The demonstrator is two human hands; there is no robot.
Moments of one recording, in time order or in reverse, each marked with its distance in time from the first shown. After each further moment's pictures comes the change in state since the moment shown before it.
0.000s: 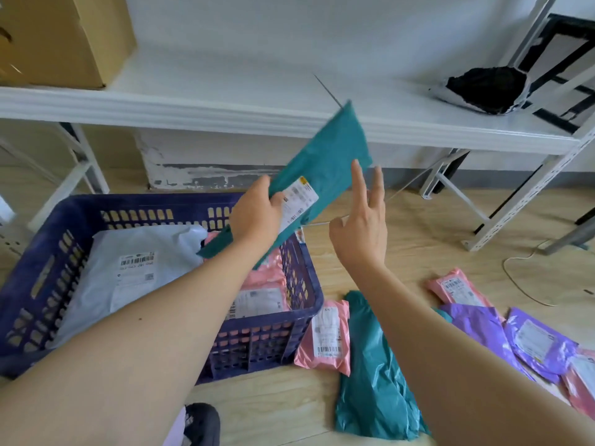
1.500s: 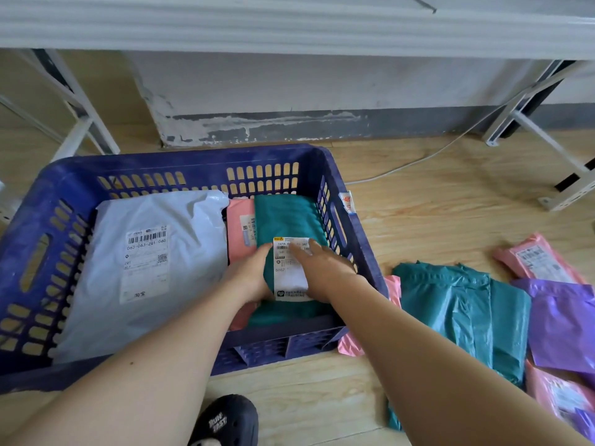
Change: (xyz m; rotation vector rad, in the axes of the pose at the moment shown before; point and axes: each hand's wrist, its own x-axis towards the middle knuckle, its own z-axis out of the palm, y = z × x) left_hand -0.028 -0.197 0.077 0.238 -0.877 -0.323; right_hand -0.029 0.024 0.184 -0.483 -1.070 -0.159
